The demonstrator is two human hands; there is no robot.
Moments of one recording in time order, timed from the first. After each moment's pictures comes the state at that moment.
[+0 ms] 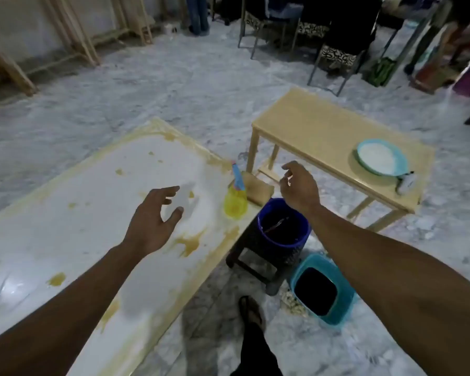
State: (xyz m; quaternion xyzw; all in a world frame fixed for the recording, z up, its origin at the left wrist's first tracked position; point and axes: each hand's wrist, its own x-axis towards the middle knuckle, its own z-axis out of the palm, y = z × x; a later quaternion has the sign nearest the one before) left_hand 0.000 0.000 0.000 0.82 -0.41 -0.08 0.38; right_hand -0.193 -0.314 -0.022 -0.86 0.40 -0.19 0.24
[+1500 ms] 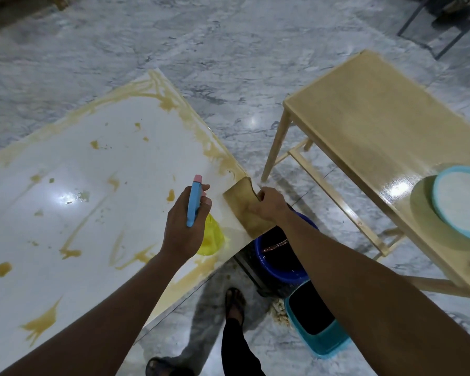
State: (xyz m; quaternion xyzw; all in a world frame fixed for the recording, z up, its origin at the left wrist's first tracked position) left_hand -0.010 -0.234 -0.104 0.80 -0.16 -0.14 0.56; right_hand -0.054 -0.460 -0.184 -0.81 0.36 0.18 0.44
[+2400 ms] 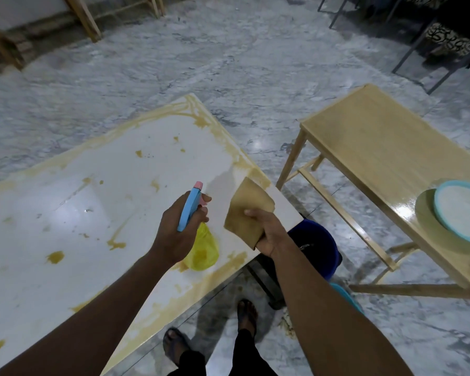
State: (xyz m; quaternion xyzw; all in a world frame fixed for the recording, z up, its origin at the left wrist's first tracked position) left_hand -0.001 -0.123 -0.030 0.77 -0.20 -0.17 0.58; right_hand -0.081 -0.322 -0.112 -0.31 0.42 0.04 0.85
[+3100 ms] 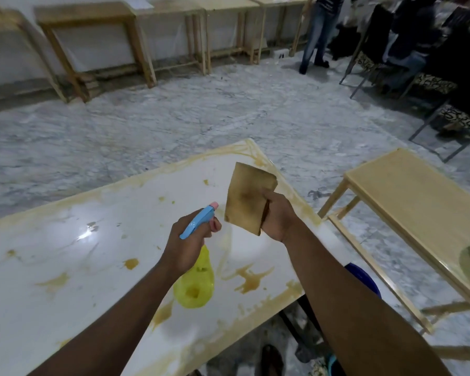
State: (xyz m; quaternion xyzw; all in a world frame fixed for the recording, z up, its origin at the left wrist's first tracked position) left_hand 0.049 0.051 0.037 0.74 -0.11 -0.18 0.63; right_hand 0.038 -0.174 0.023 -0.42 0.27 0.03 0.87
